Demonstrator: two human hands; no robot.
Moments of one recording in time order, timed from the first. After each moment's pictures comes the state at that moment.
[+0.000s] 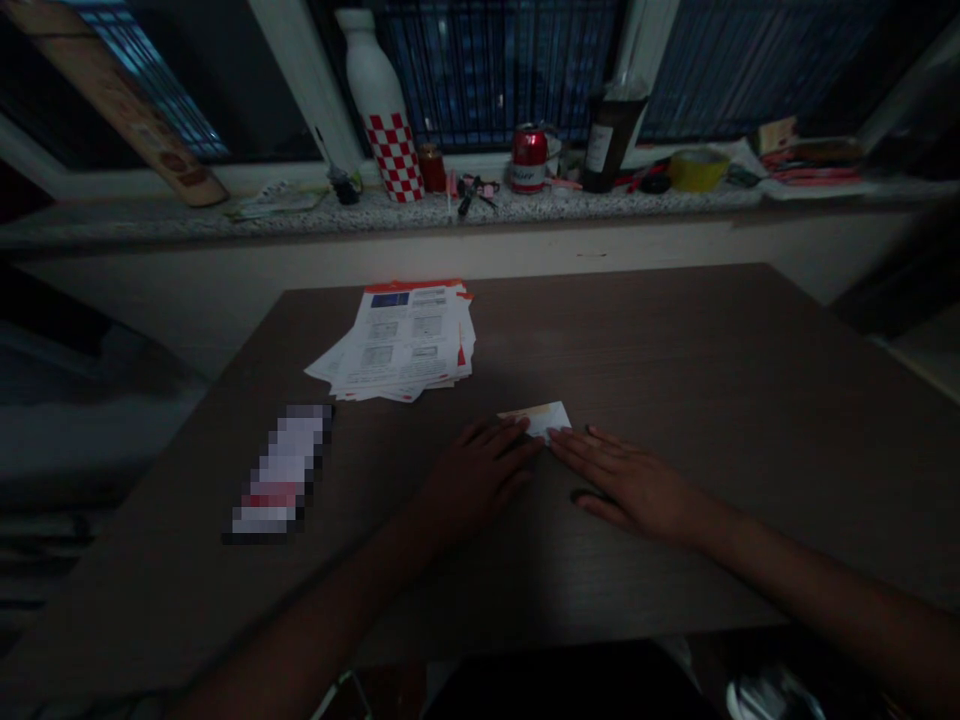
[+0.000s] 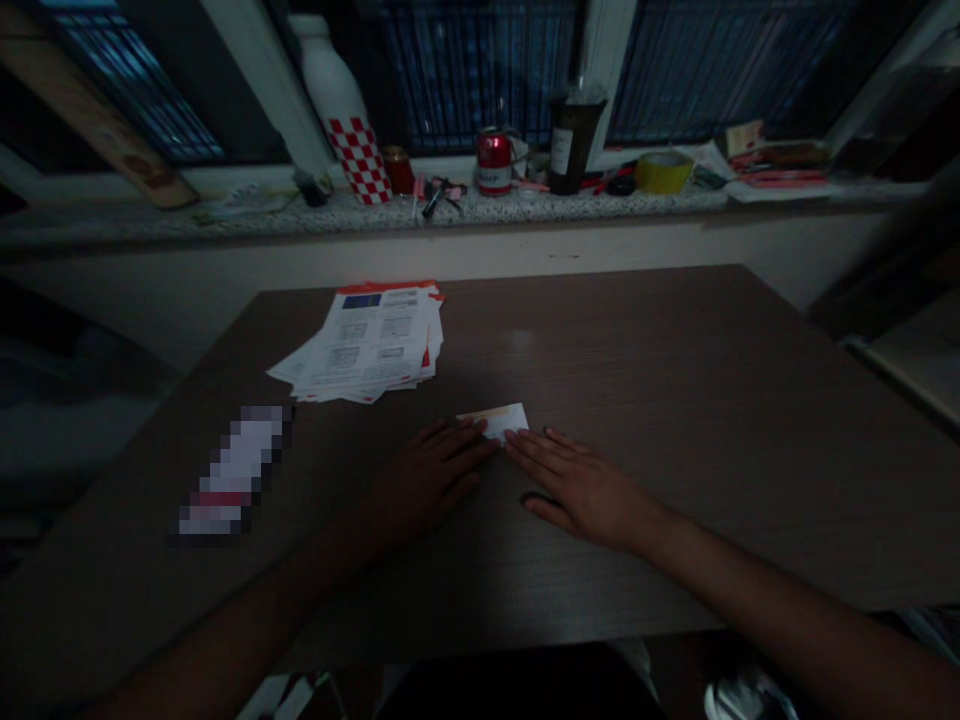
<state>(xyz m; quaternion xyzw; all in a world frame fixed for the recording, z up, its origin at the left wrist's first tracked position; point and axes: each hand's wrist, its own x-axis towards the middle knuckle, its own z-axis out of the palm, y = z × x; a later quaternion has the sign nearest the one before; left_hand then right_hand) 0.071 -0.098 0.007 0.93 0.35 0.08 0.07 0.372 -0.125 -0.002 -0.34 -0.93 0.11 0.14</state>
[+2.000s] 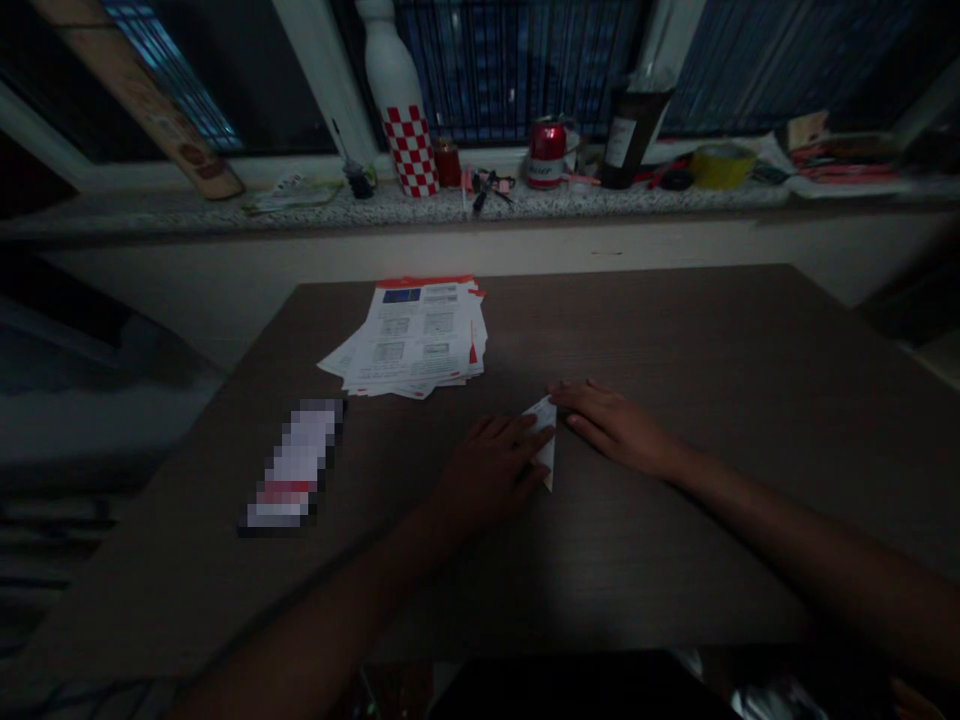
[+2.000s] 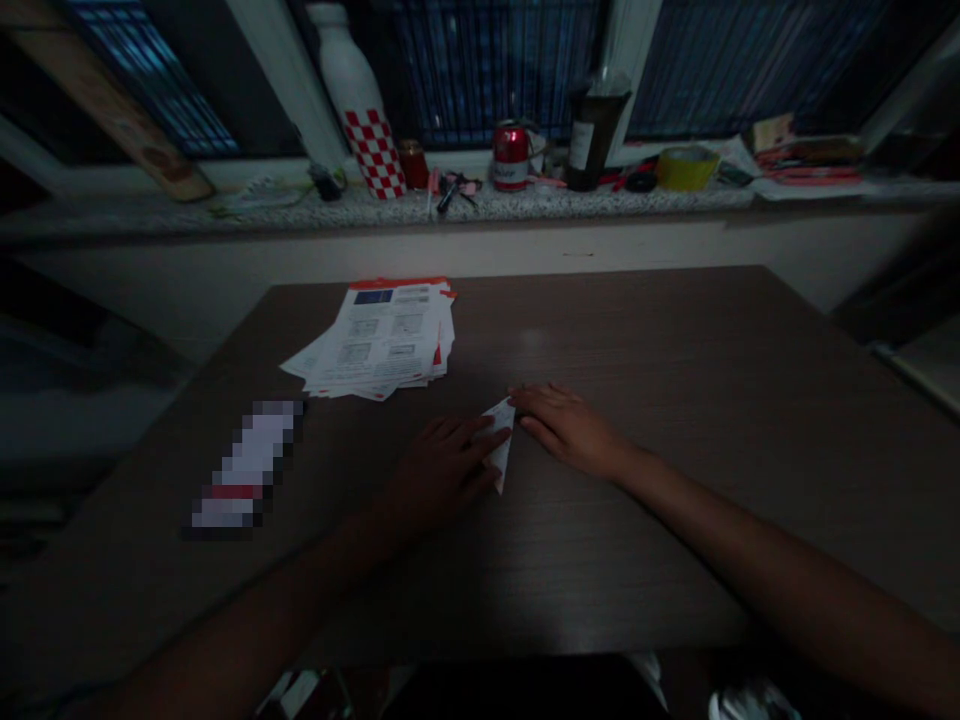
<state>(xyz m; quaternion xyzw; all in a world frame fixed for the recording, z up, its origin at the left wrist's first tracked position) 0.083 -0.094 0.016 0.91 0.39 0.12 0.08 0.357 -0.051 -0.001 -0.38 -0.89 0.17 0.19</state>
